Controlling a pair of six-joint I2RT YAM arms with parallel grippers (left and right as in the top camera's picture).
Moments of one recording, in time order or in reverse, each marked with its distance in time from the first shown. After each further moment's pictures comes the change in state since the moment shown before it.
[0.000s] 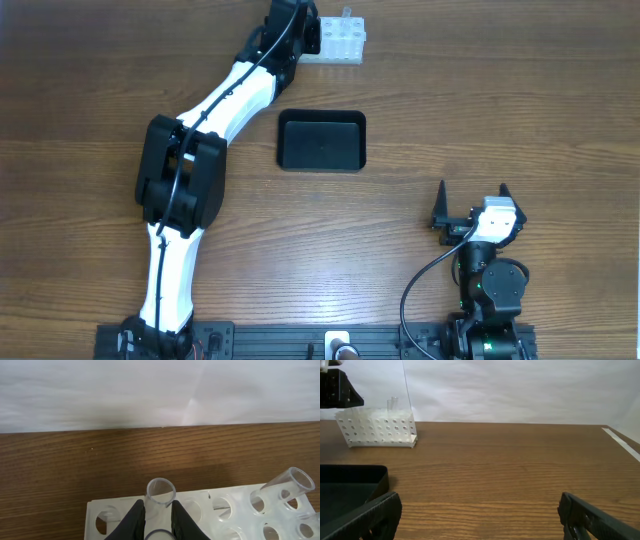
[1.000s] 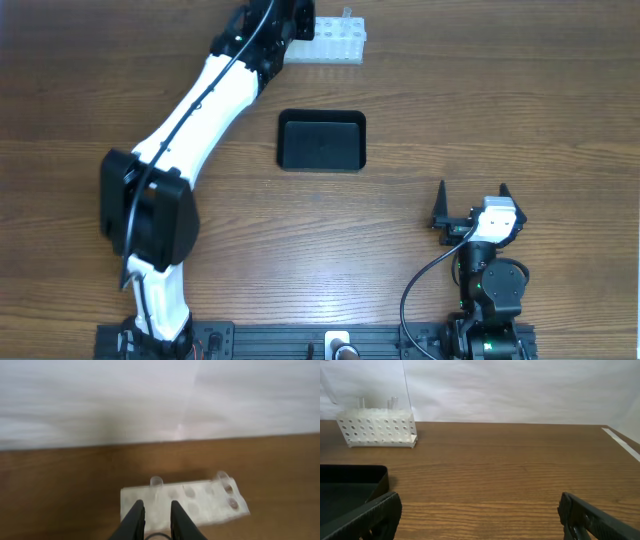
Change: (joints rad) left arm -0.021 -0.273 0.000 -0.280 -0.022 0.000; right arm 0.000 0.000 0.000 0.000 0.000 0.000
